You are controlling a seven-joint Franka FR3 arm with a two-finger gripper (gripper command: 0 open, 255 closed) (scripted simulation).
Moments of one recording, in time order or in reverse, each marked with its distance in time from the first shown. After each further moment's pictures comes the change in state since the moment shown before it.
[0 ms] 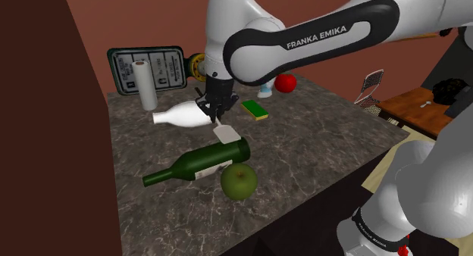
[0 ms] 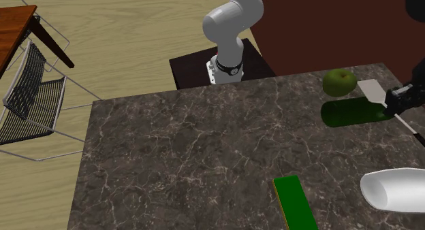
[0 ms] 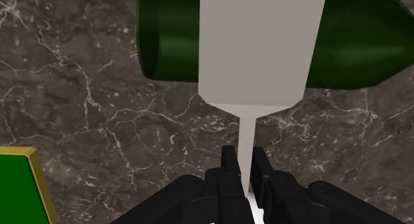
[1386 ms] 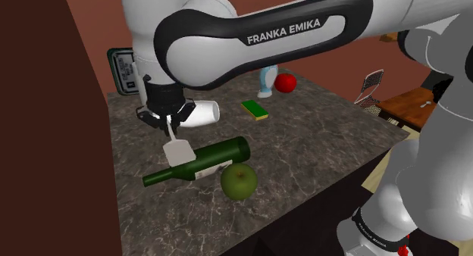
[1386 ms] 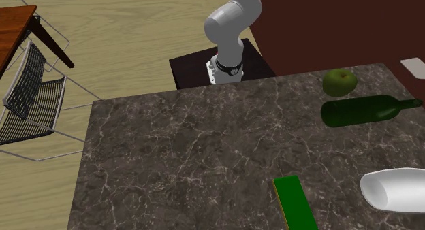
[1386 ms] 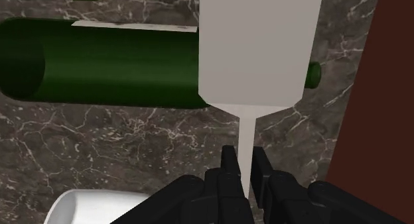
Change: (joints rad) arm 0.133 0.240 0.130 0.371 -0.085 -0.170 0.270
